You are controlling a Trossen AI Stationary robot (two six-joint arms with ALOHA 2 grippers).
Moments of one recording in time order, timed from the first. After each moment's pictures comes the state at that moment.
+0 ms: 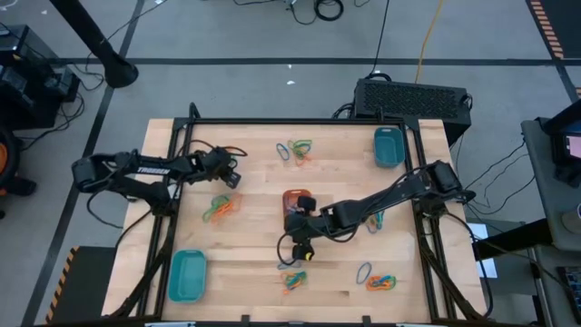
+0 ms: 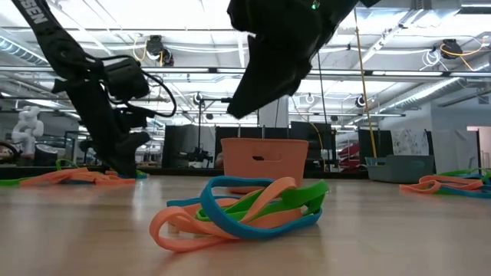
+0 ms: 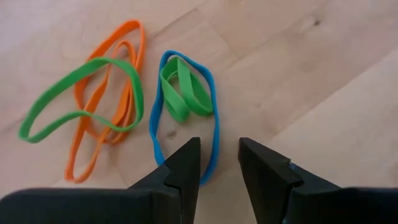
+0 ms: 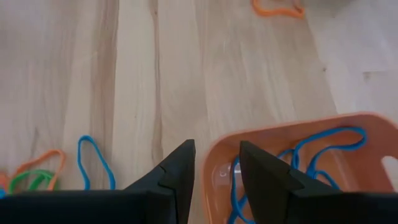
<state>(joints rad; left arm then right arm) 0.49 1.28 0.35 -0.09 -0.26 -0.38 0.28 1.89 1.32 -0.32 0.26 0.29</state>
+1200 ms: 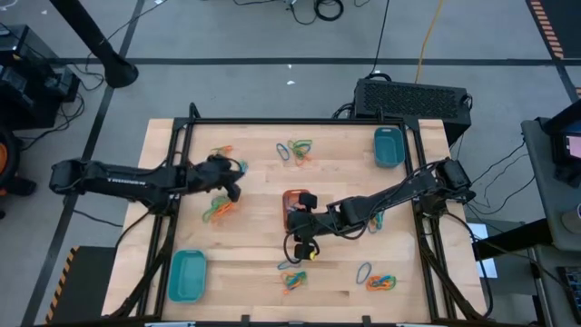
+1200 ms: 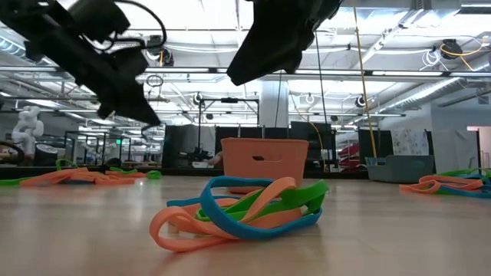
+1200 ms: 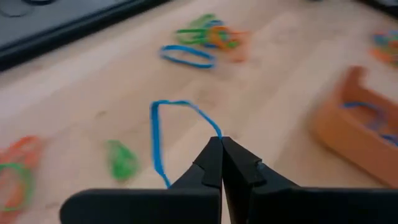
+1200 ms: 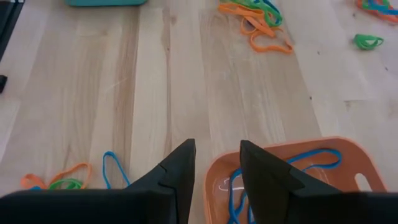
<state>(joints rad) 0.10 0.92 0.37 -0.06 -0.33 -0.46 0.29 1.81 1.32 -0.31 0.27 0.27</state>
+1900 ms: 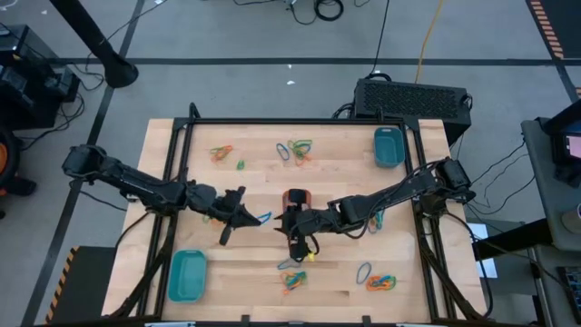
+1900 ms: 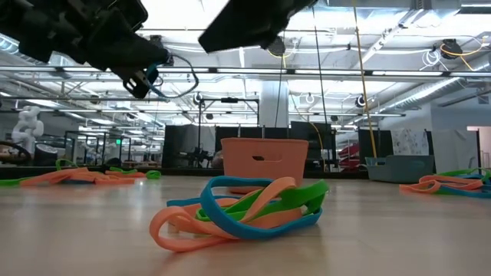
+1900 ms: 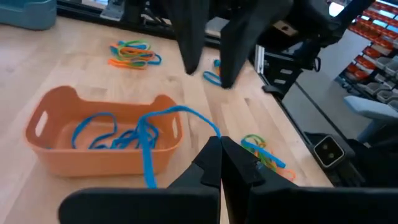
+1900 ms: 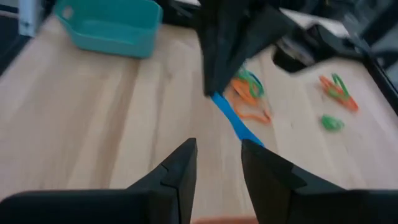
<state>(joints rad) -0.21 1.12 0.36 0.49 0.08 -0.27 0.28 1.81 1.32 -0.09 0.31 -0.01</state>
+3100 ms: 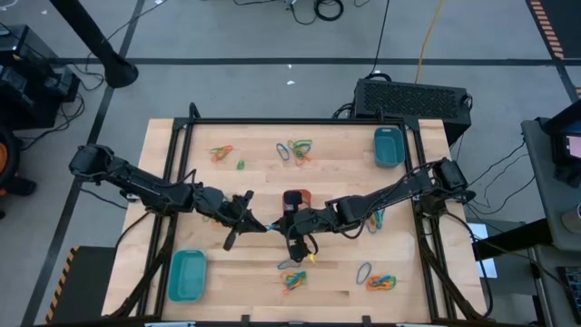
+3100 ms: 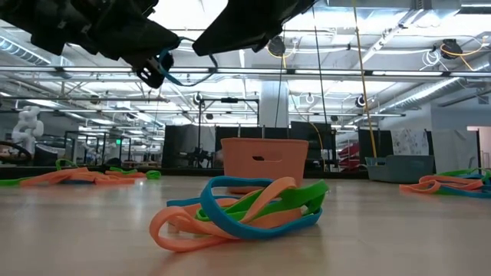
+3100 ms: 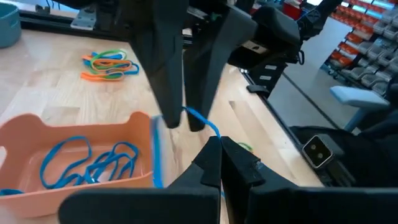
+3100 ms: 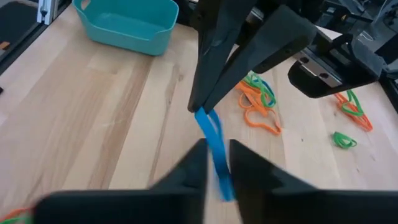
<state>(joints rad) -0.24 1.22 0.45 0.51 0.13 -0.20 0.27 1.84 1.32 -0.06 0.26 -0.08</state>
